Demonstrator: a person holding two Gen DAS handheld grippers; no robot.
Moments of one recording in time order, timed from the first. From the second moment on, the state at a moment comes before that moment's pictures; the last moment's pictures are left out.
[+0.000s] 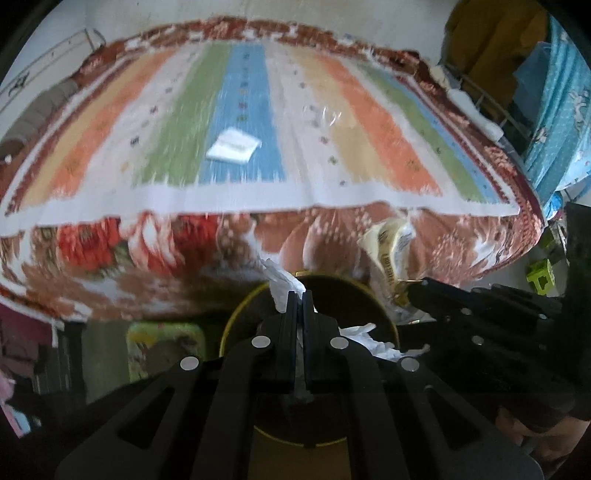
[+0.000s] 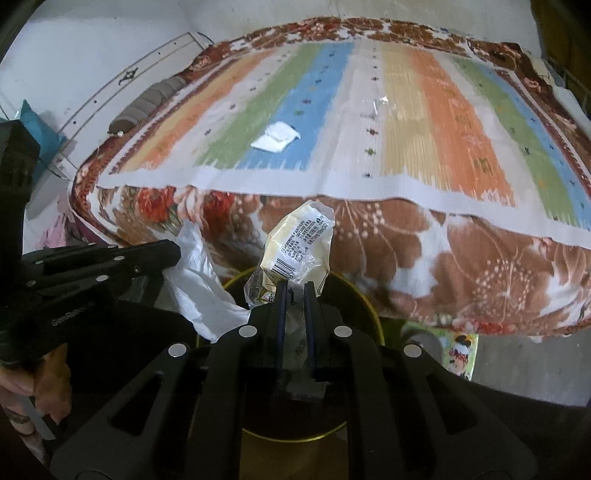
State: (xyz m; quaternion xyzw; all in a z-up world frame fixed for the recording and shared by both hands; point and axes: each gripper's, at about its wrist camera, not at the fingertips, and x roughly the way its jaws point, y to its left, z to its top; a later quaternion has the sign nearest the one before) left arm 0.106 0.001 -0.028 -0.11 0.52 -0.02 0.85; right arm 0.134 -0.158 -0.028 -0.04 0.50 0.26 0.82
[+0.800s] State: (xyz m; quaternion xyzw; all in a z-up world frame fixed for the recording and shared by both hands) left arm 0.109 -0.003 -0.097 -0.10 0.62 0.04 0.78; right arm 0.138 -0.140 -0.097 -0.07 0.61 0.23 0.75
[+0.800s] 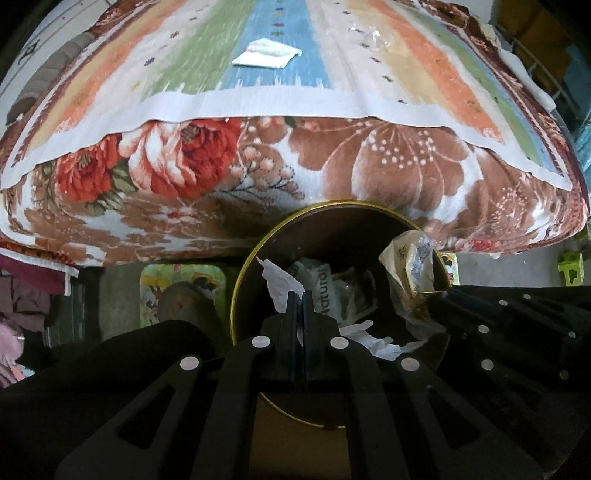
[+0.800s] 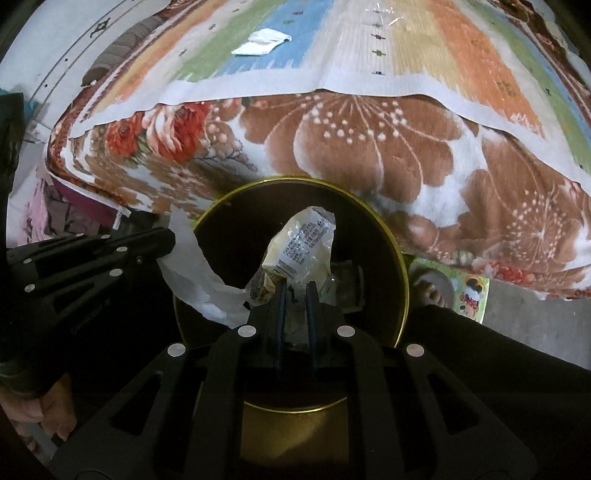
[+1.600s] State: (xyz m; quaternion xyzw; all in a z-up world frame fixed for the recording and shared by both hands) left arm 0.134 0.040 -0.045 -0.19 0.55 0.02 0.81; right arm 0.185 -0.147 -0.054 -0.04 0.56 0.22 0.80
